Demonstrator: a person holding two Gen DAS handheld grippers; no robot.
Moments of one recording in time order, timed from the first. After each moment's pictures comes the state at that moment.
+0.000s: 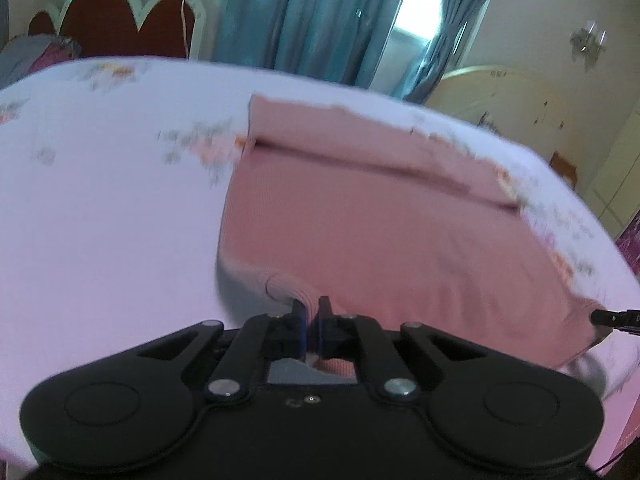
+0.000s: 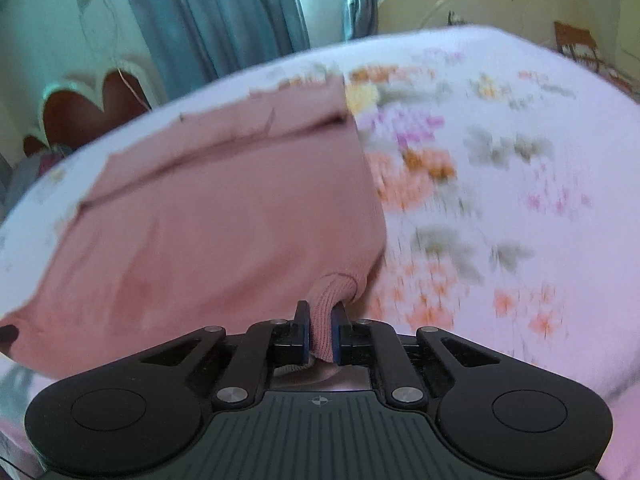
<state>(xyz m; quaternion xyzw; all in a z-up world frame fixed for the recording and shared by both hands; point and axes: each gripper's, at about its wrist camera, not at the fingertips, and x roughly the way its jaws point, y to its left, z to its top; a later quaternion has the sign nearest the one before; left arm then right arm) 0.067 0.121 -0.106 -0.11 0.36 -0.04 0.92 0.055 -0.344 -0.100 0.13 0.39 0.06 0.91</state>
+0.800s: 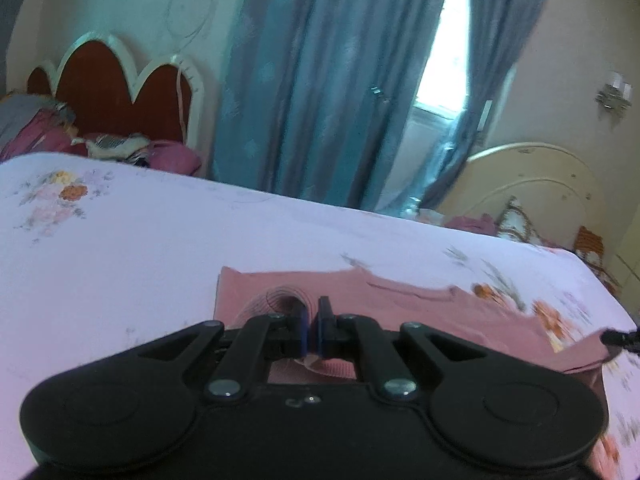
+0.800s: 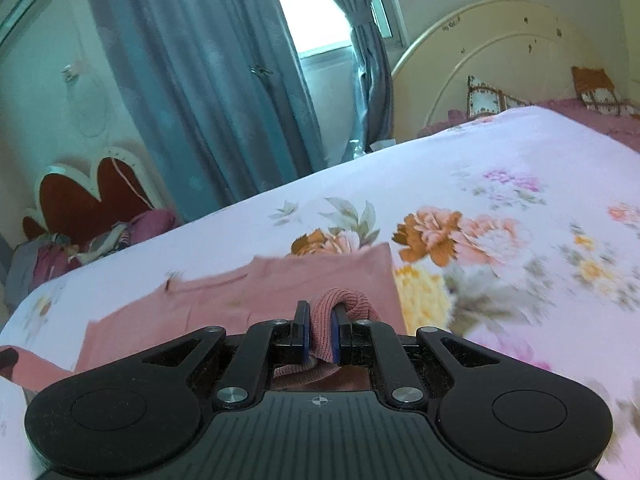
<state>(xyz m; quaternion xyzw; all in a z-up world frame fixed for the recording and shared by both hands) 0.331 0.120 -0.058 -0.12 0.28 0.01 0.95 0.344 -0.343 -0.059 0.17 0.32 0.06 0.93</state>
